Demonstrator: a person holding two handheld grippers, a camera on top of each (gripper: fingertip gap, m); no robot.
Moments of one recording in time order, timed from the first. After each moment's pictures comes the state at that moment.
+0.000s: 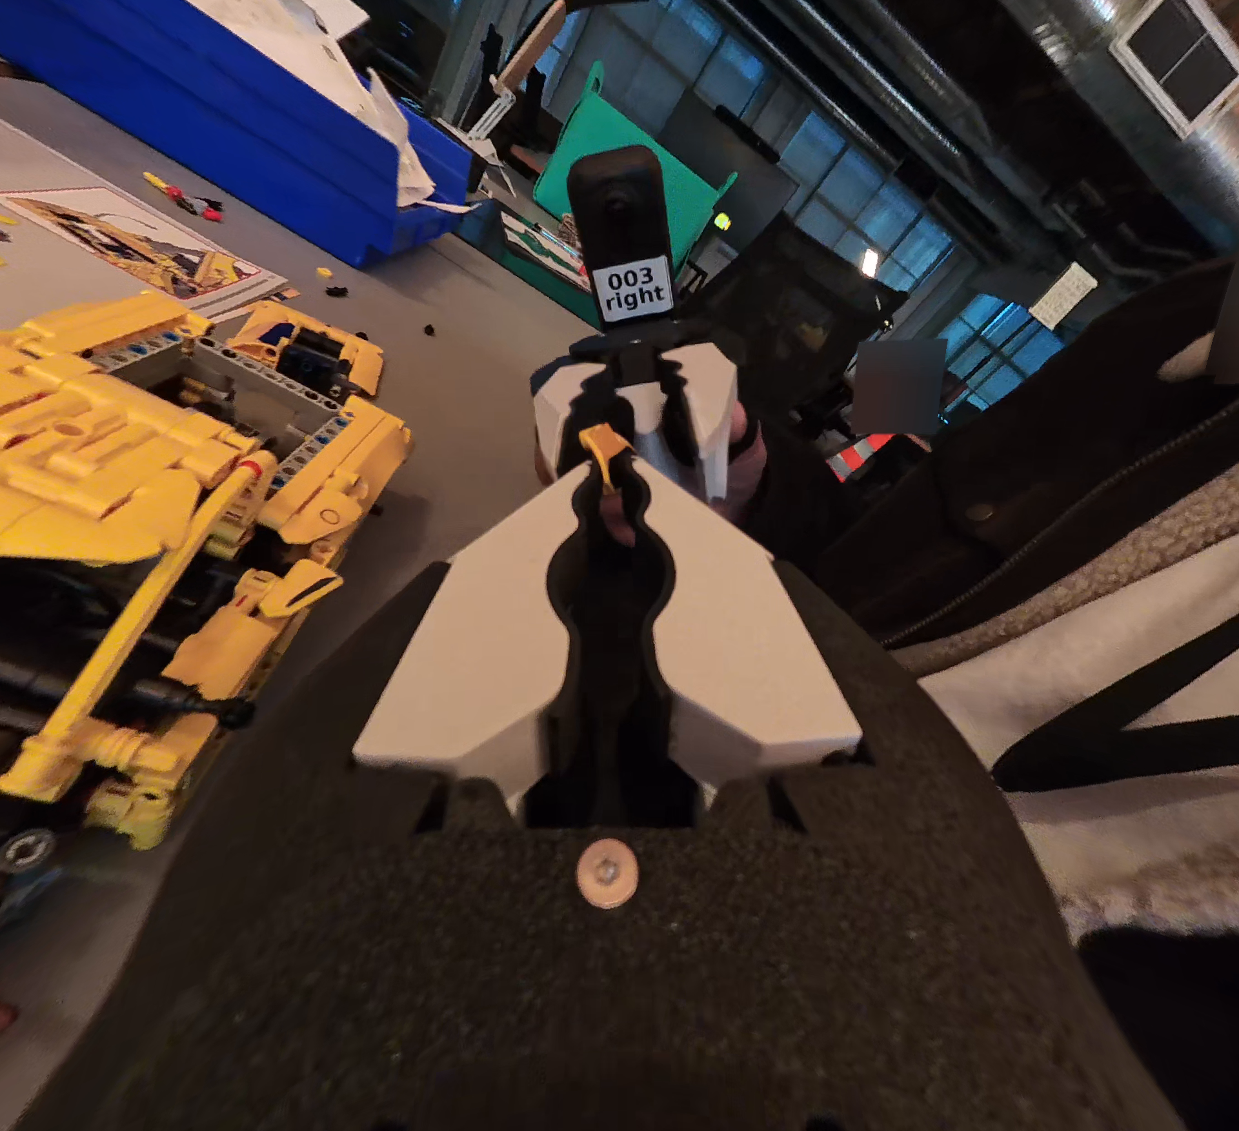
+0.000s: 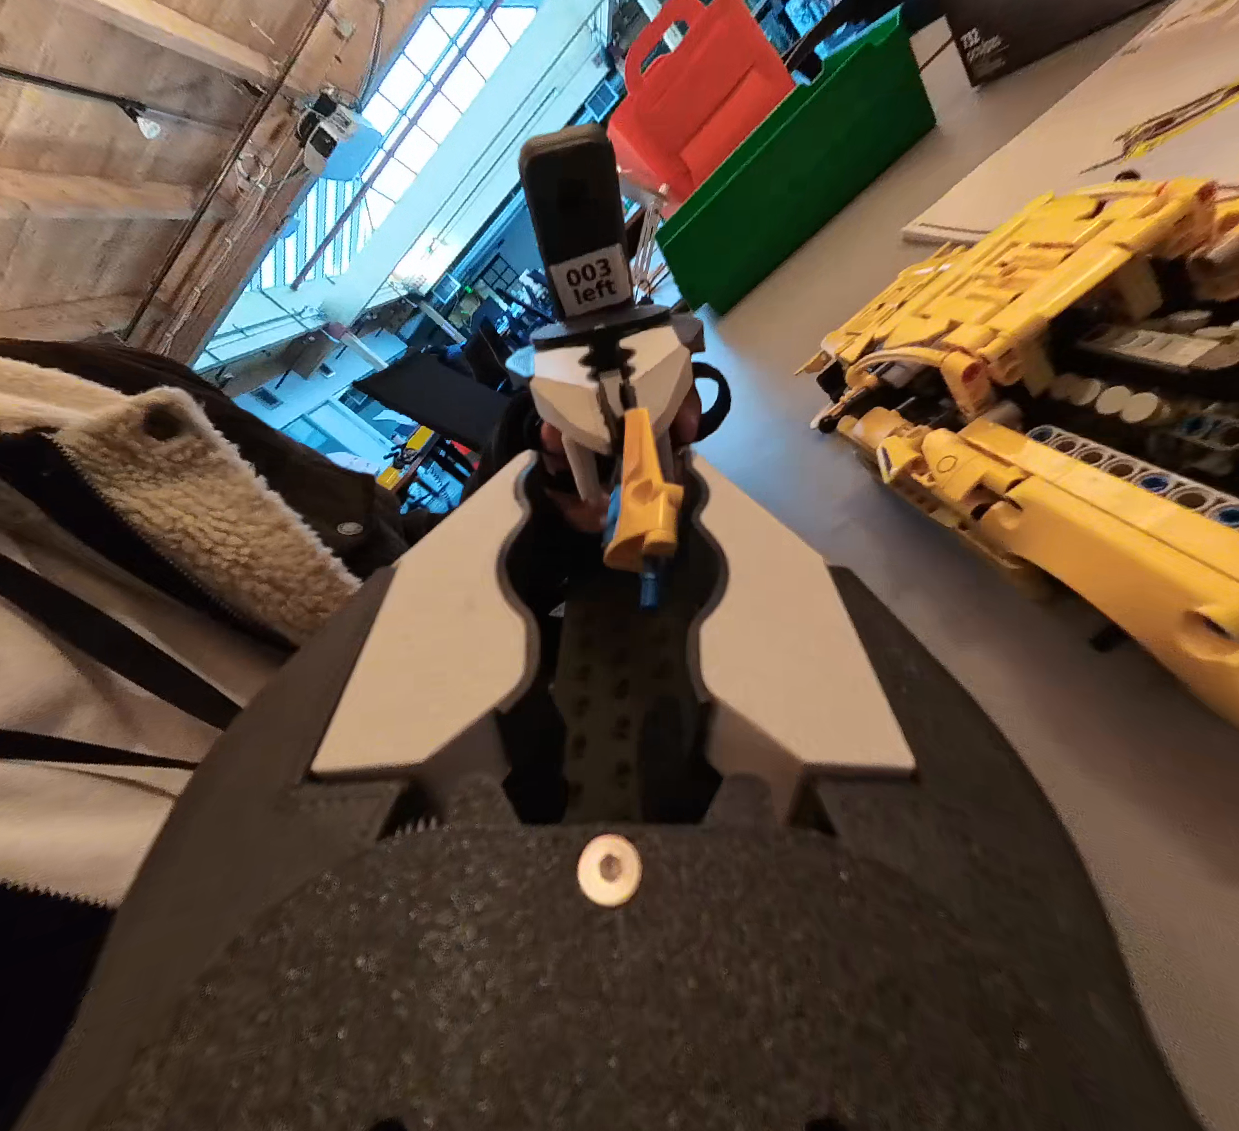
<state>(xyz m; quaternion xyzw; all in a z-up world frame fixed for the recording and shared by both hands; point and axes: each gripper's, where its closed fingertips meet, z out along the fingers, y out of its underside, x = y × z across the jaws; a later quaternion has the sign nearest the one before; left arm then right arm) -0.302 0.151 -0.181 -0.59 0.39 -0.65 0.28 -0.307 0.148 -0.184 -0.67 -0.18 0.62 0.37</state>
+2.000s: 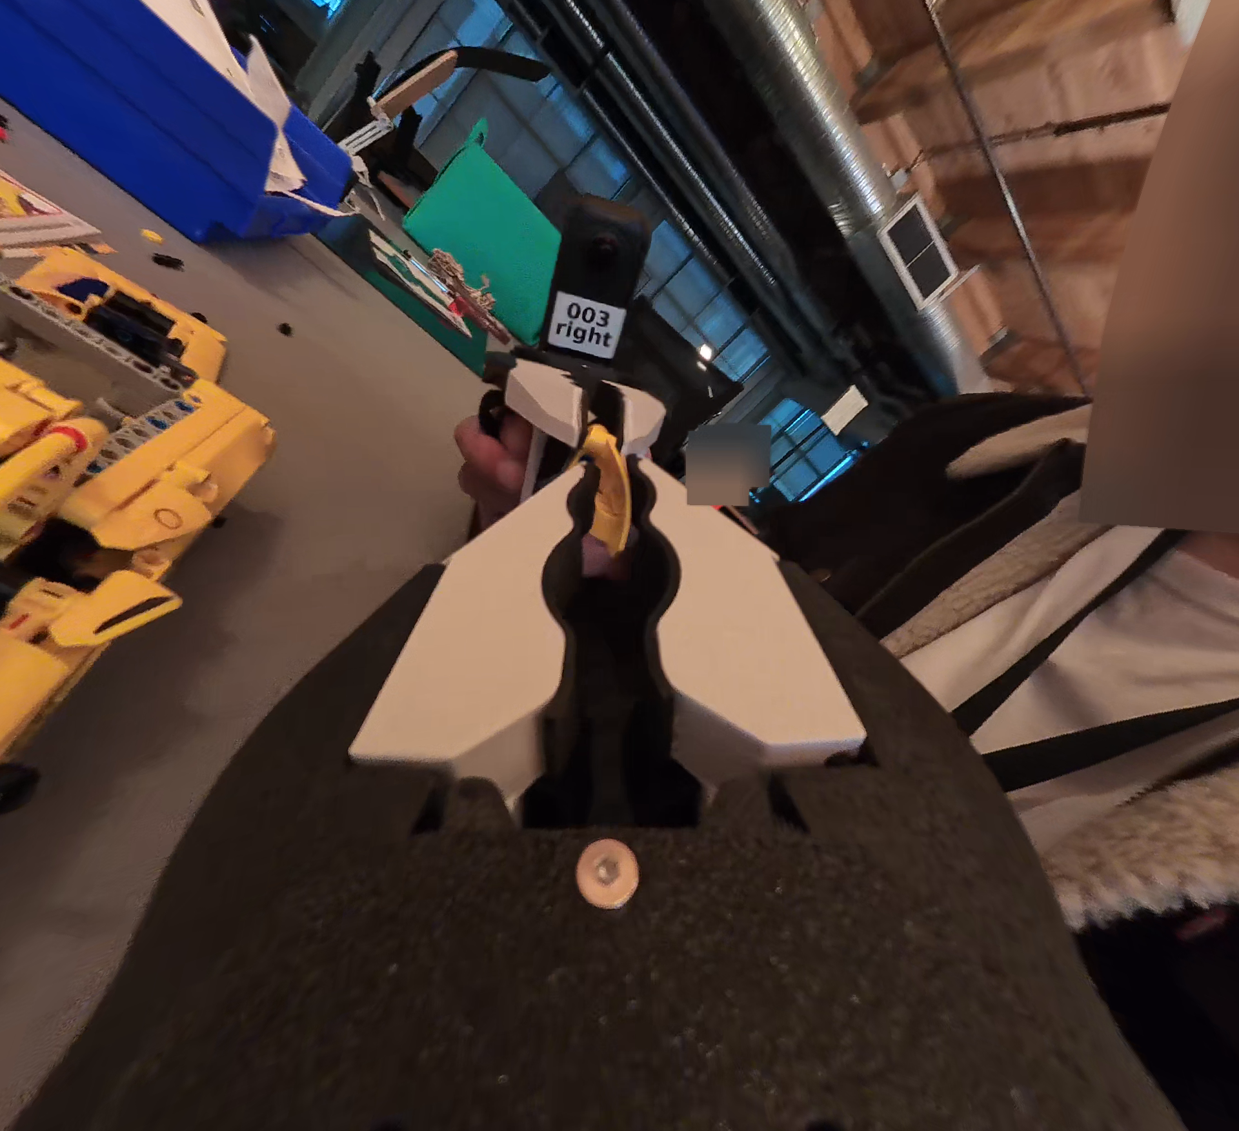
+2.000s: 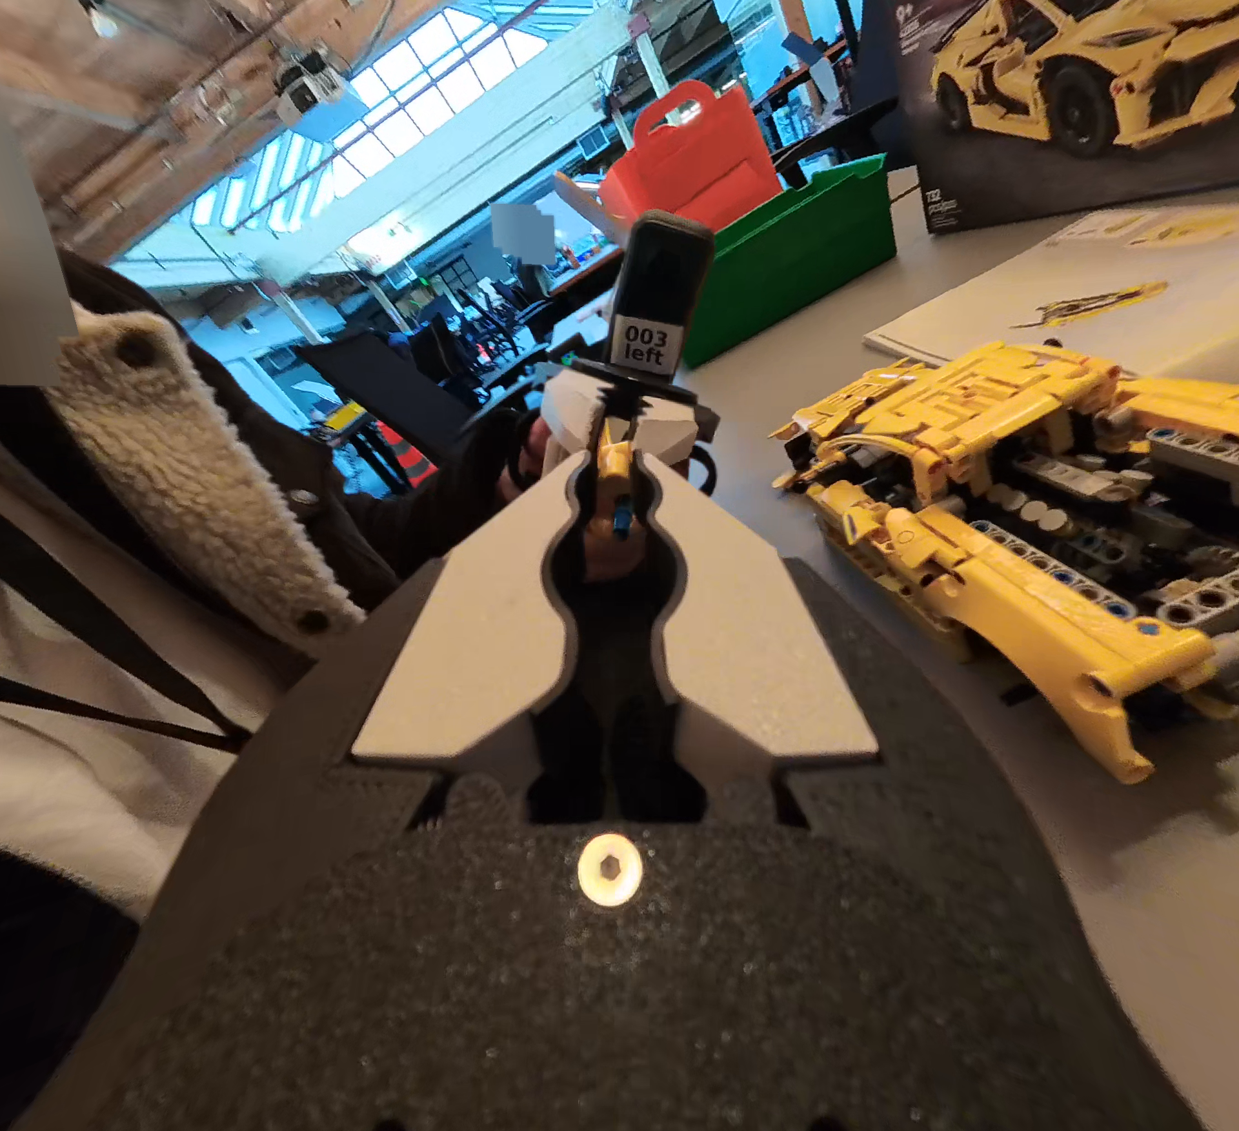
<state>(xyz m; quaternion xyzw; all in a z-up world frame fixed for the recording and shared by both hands) -0.296 0.138 -0.166 -0.55 0.31 -0.75 0.20 -0.295 0.143 -0.169 -0.64 -0.24 0.56 0.47</state>
